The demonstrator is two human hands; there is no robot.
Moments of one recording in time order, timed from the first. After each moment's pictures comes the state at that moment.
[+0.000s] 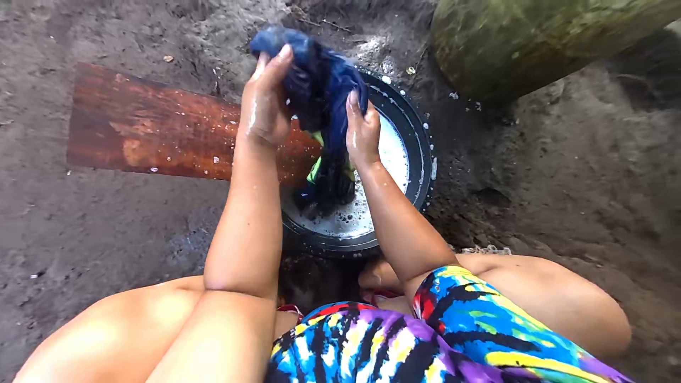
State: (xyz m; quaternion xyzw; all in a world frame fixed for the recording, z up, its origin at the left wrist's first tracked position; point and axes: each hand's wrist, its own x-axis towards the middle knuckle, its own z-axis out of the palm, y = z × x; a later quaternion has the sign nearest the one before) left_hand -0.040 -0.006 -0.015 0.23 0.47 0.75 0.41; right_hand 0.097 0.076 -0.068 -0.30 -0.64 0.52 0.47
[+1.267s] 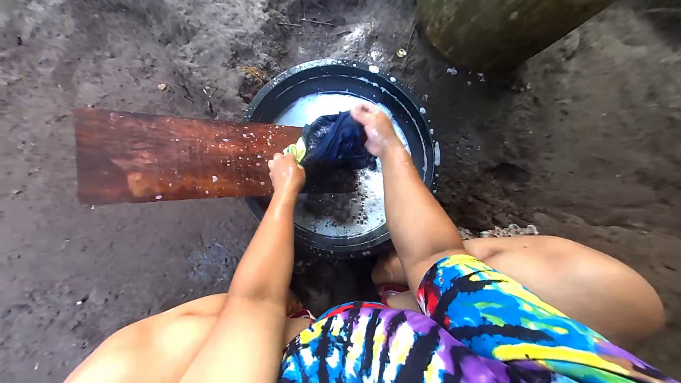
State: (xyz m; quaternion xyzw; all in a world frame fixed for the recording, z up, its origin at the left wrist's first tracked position) left_hand -0.010 -0.011 -0.146 0.33 0.89 0.15 0.26; right_hand 0.140 0.156 -0.112 -0.41 -0.57 0.67 0.25
